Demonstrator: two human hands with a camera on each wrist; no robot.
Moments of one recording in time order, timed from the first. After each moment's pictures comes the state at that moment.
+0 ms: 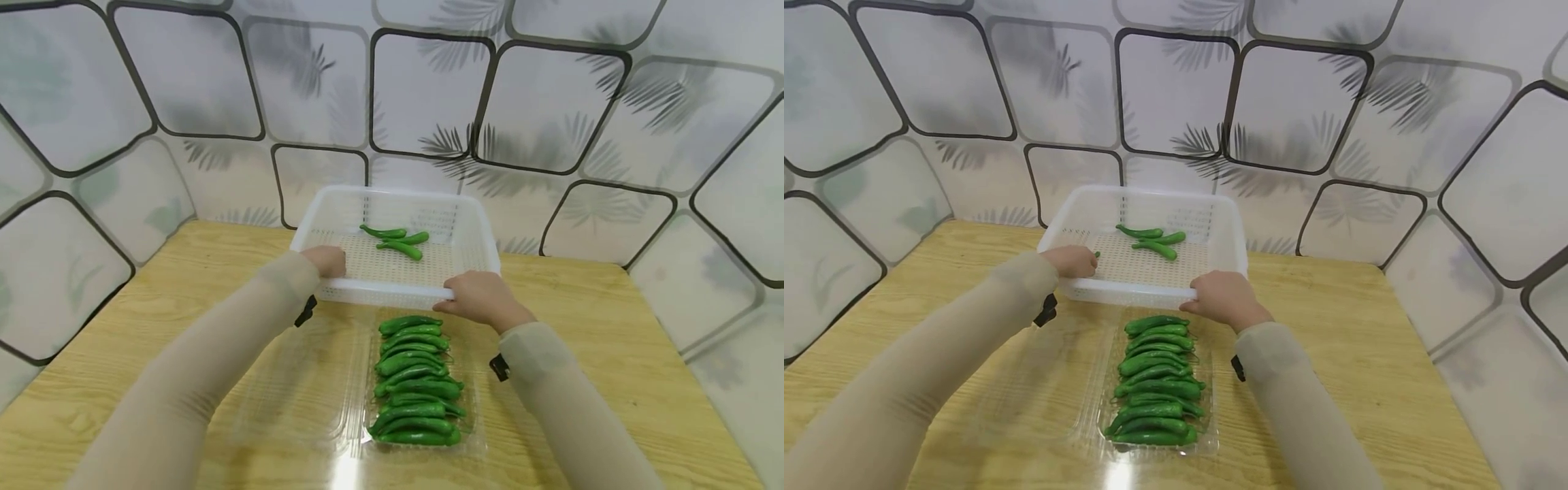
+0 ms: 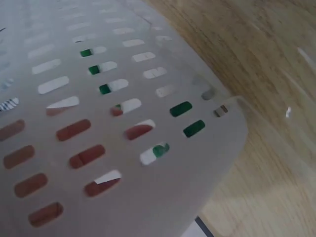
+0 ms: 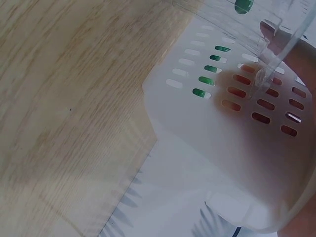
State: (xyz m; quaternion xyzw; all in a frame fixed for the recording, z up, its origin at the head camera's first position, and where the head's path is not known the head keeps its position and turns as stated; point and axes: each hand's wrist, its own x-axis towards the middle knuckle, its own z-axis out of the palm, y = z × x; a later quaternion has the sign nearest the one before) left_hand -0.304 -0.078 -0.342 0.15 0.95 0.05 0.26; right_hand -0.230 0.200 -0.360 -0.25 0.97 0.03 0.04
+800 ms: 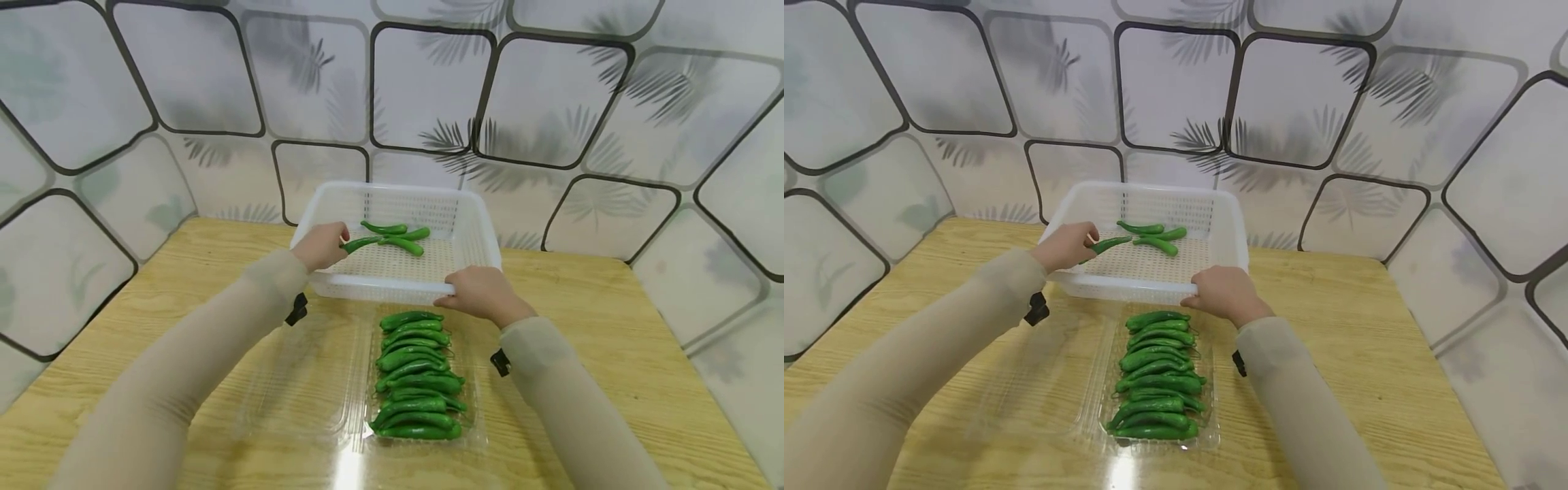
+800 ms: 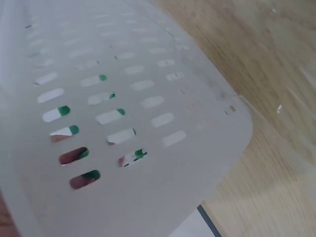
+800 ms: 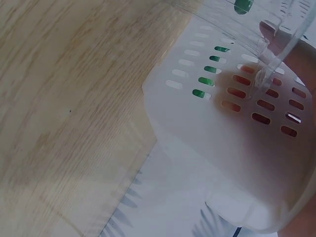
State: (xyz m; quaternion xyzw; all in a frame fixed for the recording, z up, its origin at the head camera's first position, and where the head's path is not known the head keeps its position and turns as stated) left_hand -0.297 -0.088 -0.338 0.18 0.96 0.20 0.09; right_hand -0.232 0.197 -0.359 -0.24 0.97 0.03 0.04
